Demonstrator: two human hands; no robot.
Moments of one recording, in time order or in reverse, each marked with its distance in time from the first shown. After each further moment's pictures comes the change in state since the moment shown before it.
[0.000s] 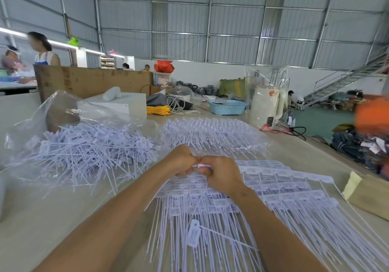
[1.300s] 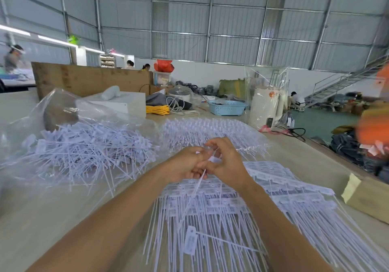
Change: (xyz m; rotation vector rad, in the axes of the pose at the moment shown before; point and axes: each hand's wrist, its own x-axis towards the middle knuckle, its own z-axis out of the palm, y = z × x) left_hand -0.007 0.001 0.012 -0.520 -0.267 0.107; right_hand 0.006 0.006 -0.018 0.491 0.168 -0.040
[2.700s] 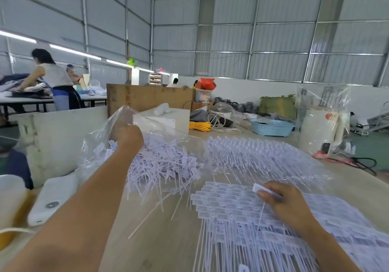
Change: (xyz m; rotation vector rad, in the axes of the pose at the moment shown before) left_hand -0.053 0.027 -0.239 1.309 1.091 -0.372; right_hand -0.010 0.023 -0.004 -0.208 -0.095 0.181
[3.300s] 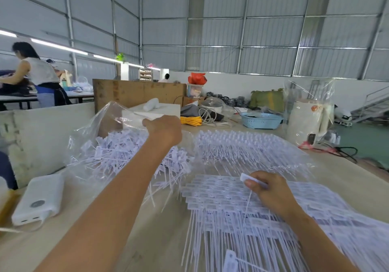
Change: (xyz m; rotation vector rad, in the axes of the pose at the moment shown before) left_hand -0.071 0.103 -0.055 0.096 -0.154 0.279; right_hand 0.000 -0.005 -0.001 0.009 -0.022 0.024
